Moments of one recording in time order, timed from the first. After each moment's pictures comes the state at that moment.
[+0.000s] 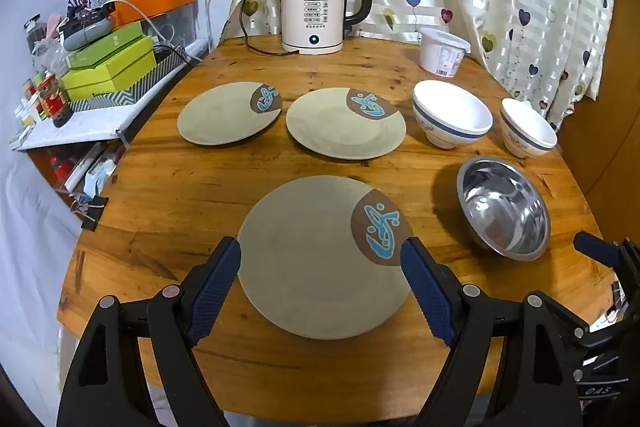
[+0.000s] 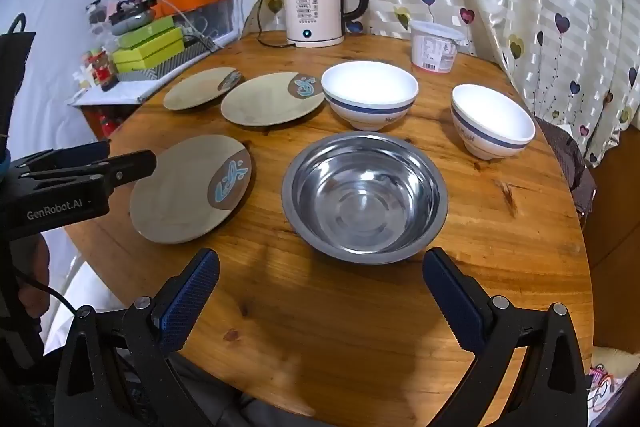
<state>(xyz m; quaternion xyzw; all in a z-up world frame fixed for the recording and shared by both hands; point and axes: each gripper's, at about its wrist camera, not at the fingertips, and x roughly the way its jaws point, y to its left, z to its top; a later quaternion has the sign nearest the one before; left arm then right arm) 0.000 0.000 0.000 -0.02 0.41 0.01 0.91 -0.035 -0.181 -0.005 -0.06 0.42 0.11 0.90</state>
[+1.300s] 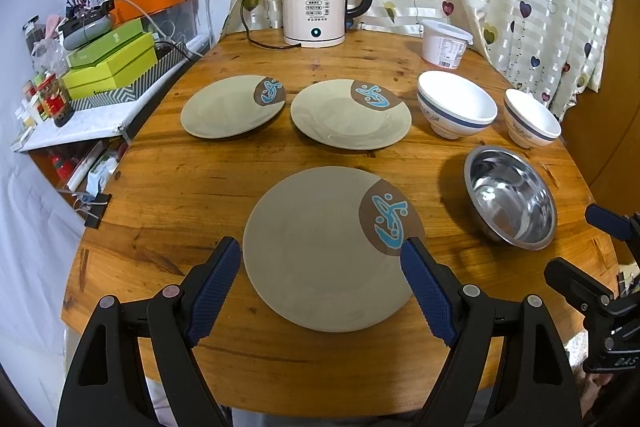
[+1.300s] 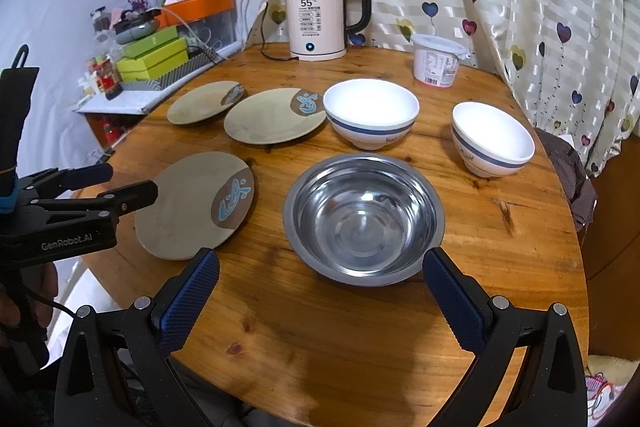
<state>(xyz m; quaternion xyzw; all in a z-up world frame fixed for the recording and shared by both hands) -0.002 0.005 -0.004 -0.01 0.42 0.01 0.91 -0.031 -0.180 0.003 -0.06 0.40 0.12 0.91</state>
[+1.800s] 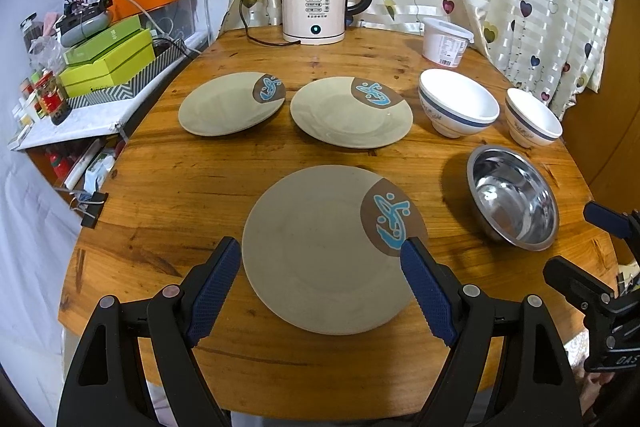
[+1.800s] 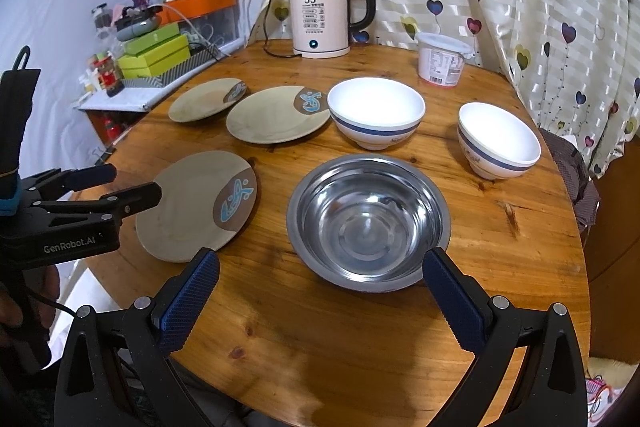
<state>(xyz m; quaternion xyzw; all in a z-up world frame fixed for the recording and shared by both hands) 0.002 0.006 -0.006 -0.02 0.43 0.01 0.90 -0.027 -0.178 0.002 -0.06 0.41 0.12 0.90</state>
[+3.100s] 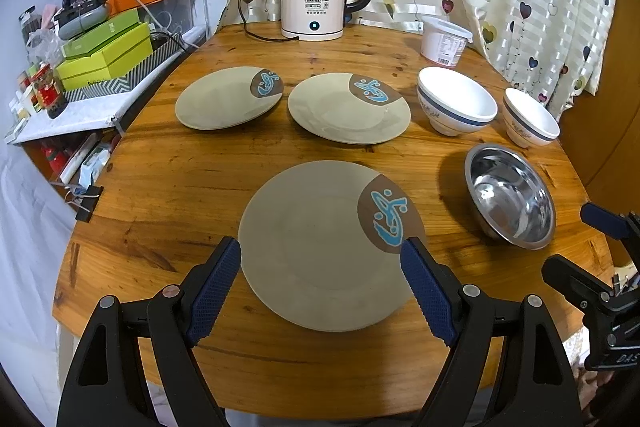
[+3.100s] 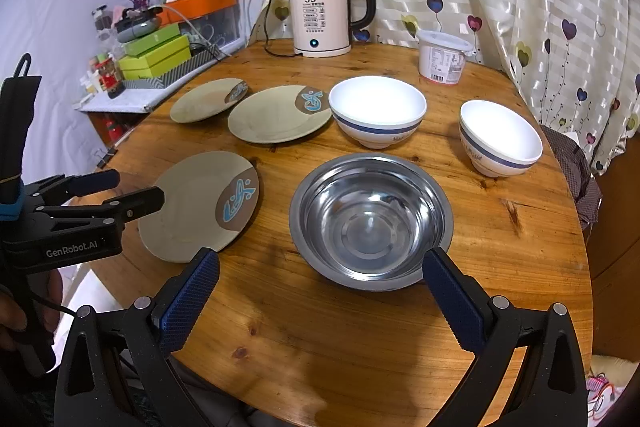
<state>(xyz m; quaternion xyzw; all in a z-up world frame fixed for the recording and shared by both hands) 0.001 0.006 -0.010 -0.03 0.43 0.00 0.90 -0.026 -0.177 0.002 -0.06 0.41 0.12 0.90</state>
